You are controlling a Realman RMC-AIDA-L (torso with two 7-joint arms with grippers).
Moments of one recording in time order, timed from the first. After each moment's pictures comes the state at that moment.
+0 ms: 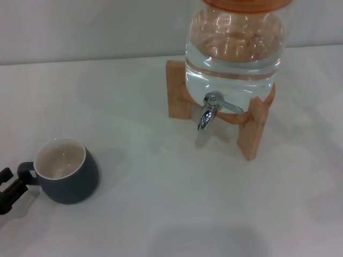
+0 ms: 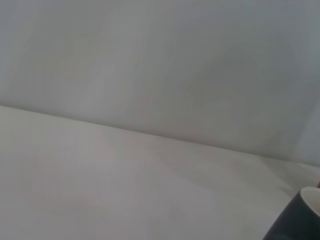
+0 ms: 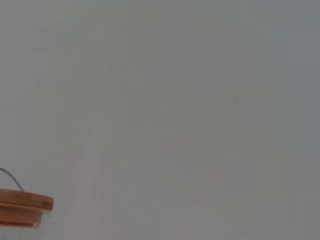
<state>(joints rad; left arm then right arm) -0.17 -2.08 0.71 0.46 -1.61 -1.24 1.97 0.22 2.00 -0.23 -0.54 1.86 1.66 -2.32</state>
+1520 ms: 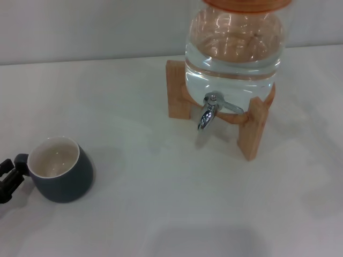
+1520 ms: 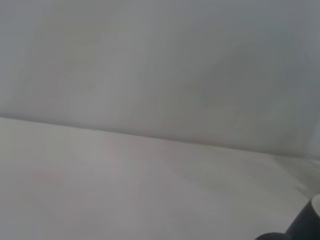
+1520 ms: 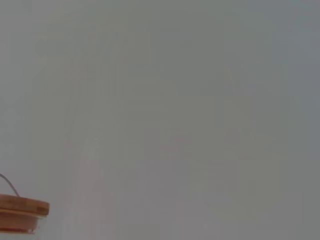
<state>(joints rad) -0.21 -2.07 0.72 0.47 -1.60 -1.19 1.97 0.24 2.00 -0.23 -0.55 1.86 1.64 -2.32</state>
